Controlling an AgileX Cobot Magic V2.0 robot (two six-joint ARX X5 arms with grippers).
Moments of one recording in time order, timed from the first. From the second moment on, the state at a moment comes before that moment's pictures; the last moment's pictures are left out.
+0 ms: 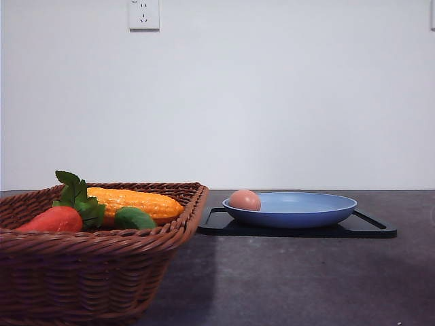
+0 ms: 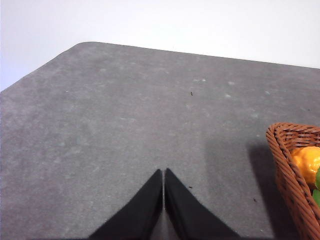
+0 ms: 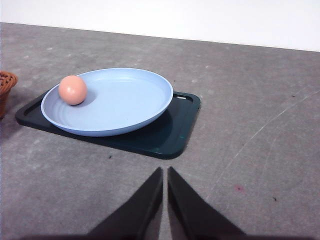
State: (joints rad) left_arx 0.03 0.00 0.03 -0.18 -0.06 -0.10; right_arx 0.04 0.01 0.04 -0.23 -0.24 -0.02
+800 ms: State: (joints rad) left_arx 0.03 0.00 0.03 -0.18 -0.06 -0.10; right_arx 0.04 0.01 0.04 -0.23 -0.24 -0.02
